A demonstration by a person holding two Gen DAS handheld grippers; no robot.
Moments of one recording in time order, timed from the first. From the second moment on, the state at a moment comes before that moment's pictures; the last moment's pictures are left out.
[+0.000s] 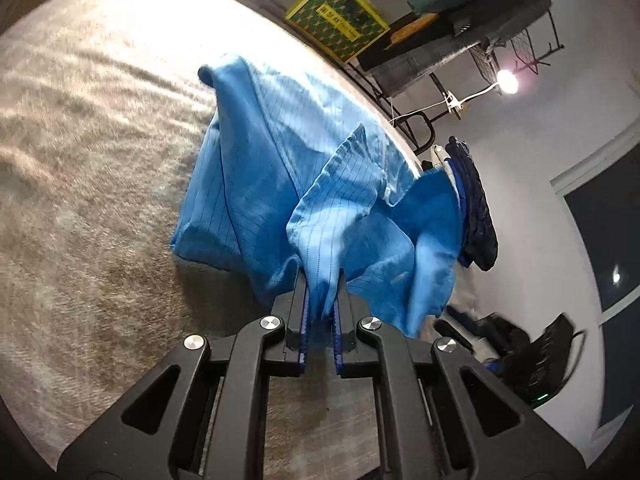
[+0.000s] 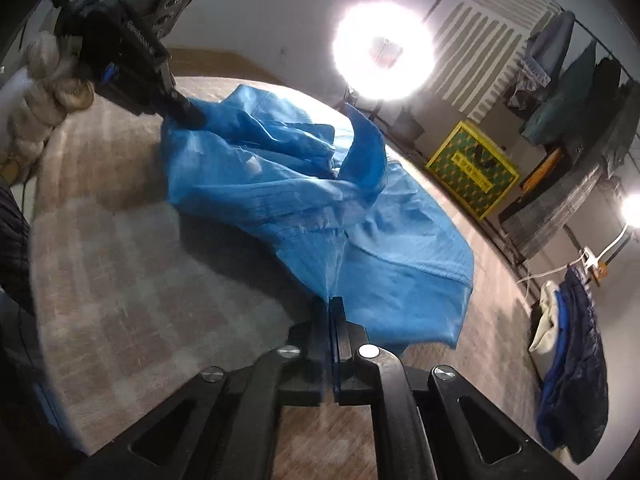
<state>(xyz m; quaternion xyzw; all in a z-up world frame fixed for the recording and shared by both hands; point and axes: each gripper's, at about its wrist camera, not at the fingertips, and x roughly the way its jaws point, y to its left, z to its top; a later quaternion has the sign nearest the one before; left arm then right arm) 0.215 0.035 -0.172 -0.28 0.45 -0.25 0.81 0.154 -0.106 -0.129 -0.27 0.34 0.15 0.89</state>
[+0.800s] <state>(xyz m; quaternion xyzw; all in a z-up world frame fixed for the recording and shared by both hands) 0.196 0.025 -0.148 -0.31 0.49 -0.22 0.78 0.236 -0.143 -0.129 0.14 0.45 0.18 0.87</state>
